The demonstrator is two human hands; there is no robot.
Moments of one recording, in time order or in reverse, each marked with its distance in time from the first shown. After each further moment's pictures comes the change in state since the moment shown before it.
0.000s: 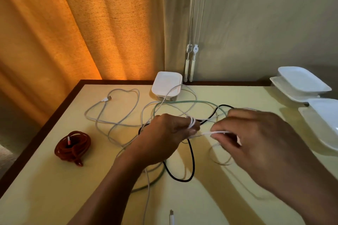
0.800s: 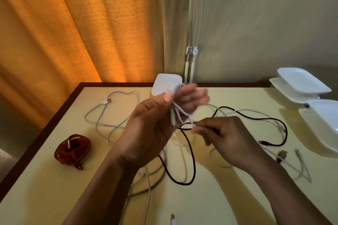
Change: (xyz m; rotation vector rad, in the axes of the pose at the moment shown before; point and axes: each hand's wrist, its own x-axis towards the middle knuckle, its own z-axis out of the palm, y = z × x) left_hand -0.004 0.028 -0.021 -1.328 -0.107 0.306; right_hand 0.013 0.029 0.077 0.617 -0.137 0.181
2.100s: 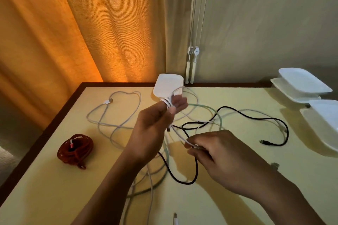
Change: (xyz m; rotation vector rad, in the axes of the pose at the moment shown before) left_hand -0.011 -0.018 -0.024 0.654 0.363 -0.013; right_hand -0.021 -0.047 0.006 -0.324 -0.200 -0.017
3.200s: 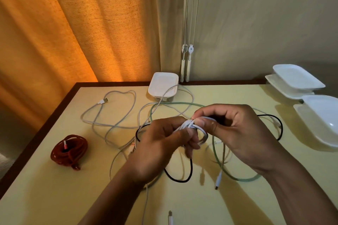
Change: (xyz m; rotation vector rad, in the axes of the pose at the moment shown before) left_hand -0.019 0.008 0.028 -0.060 -0.213 -0.073; right_hand 0.005 0.007 -0.034 0.782 0.204 0.184
